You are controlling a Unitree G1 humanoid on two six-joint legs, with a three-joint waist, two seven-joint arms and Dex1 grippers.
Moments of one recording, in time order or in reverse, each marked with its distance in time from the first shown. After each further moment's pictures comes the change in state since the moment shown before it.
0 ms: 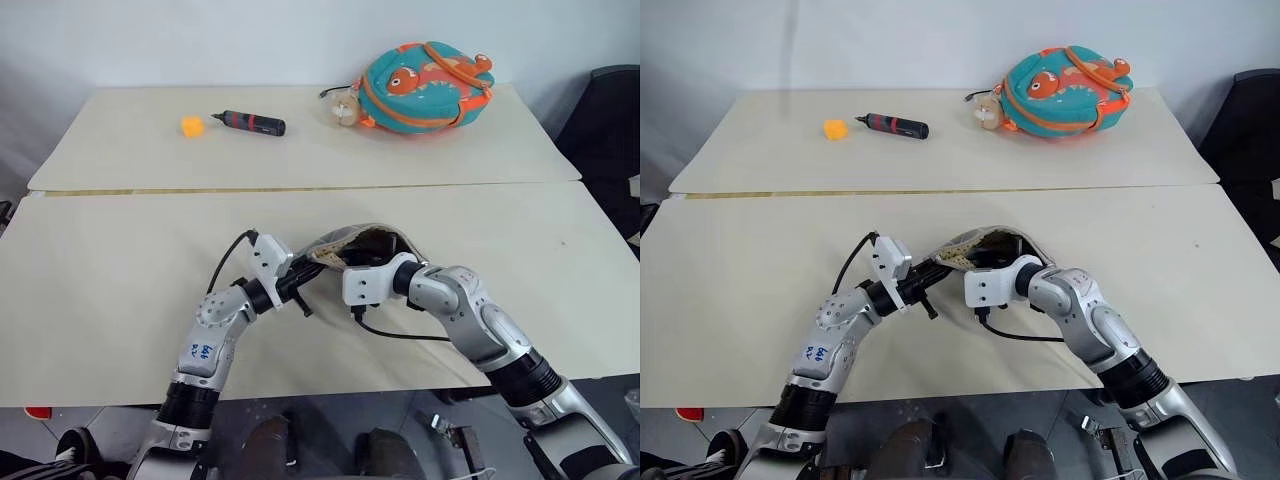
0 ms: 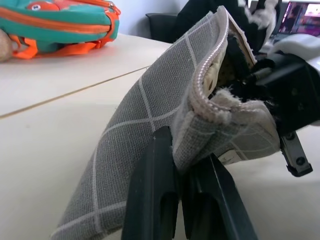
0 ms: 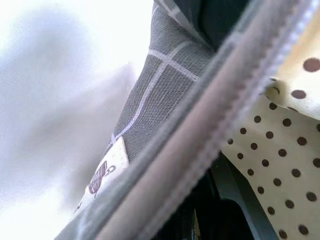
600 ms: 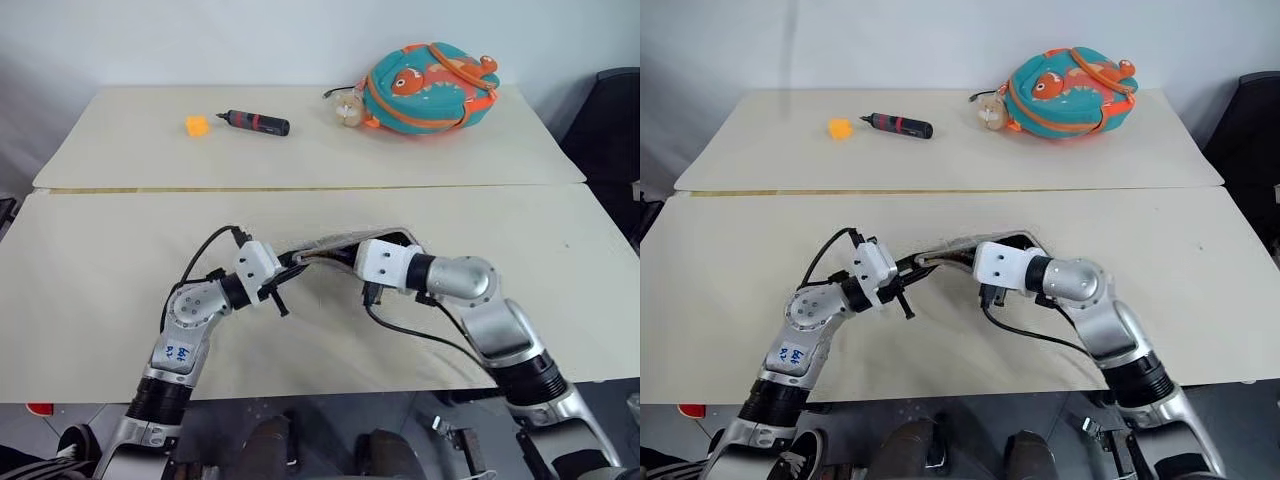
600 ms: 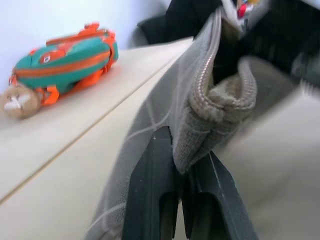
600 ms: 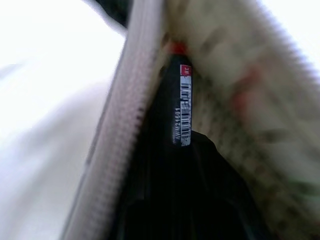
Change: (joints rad) left arm 0.001 0.161 -0.014 0.040 0.118 -0.271 -0.060; right arm 0.018 0.047 -0.174 -0.103 0.407 0.168 0.219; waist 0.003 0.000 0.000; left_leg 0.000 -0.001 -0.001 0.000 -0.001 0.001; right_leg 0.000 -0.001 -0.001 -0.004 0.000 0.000
